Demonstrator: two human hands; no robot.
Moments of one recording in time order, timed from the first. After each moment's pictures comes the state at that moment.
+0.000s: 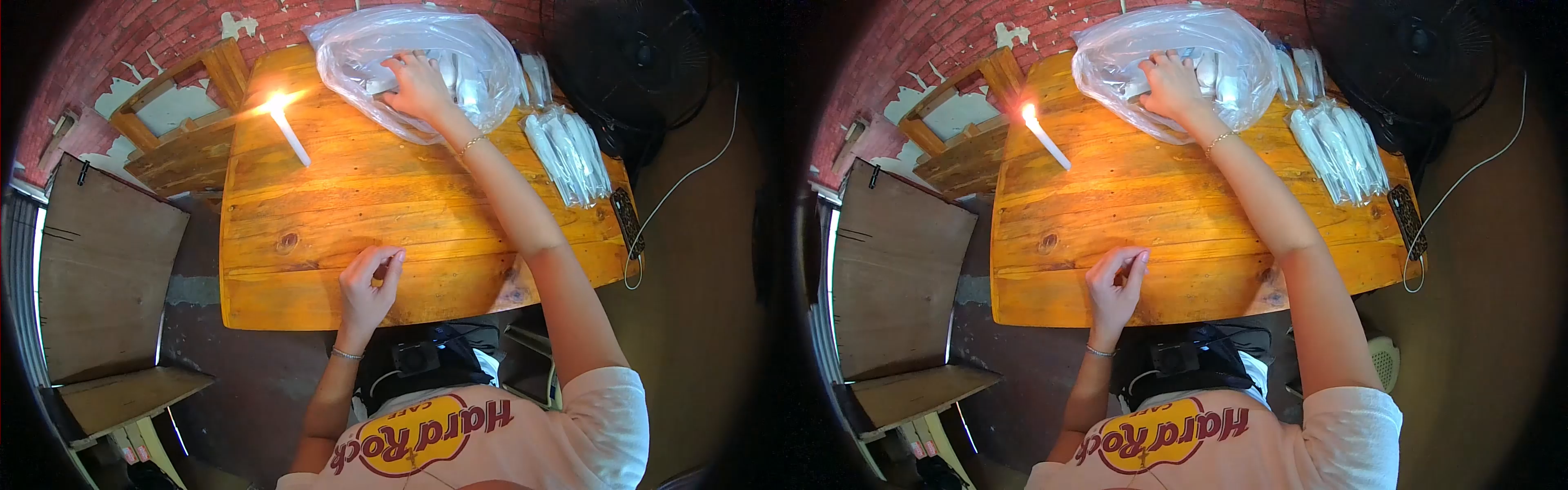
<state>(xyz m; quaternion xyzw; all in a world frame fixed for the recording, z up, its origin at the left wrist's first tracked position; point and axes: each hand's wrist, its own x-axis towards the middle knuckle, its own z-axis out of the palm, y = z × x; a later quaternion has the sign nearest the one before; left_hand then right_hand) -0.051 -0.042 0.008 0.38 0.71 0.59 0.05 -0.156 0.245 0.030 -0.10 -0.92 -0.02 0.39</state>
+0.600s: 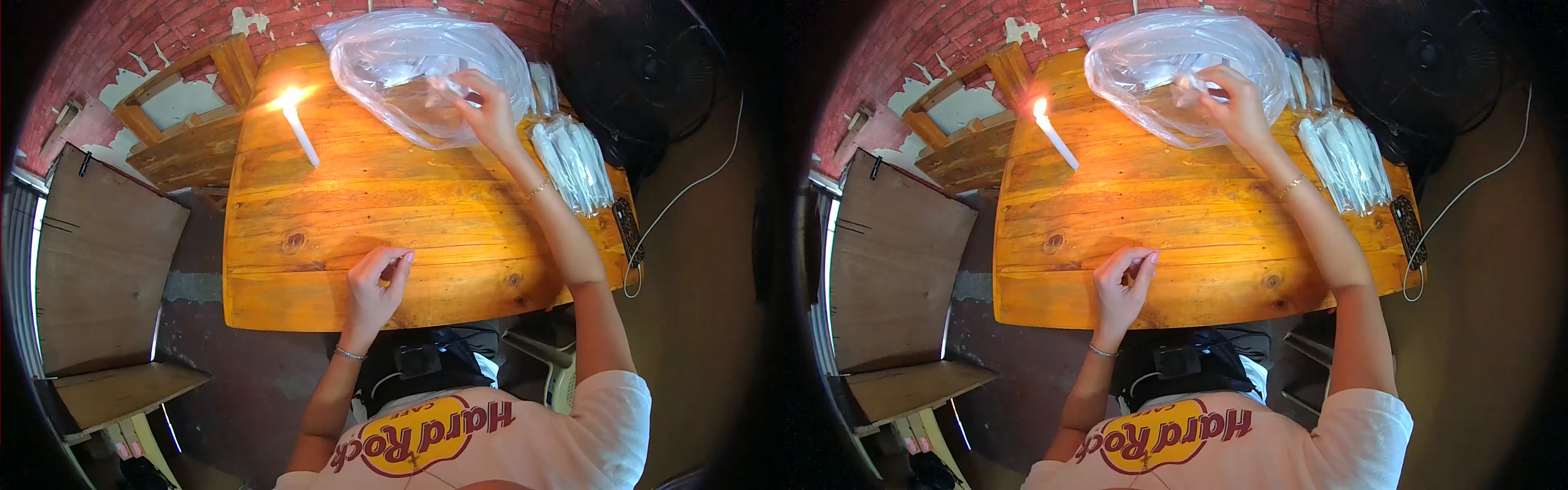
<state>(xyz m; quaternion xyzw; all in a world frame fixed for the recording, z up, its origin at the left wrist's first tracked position) -0.056 -0.041 0.007 0.38 0.69 0.61 0.07 -0.072 0.247 0.059 -0.02 -0.84 0.34 0.42</state>
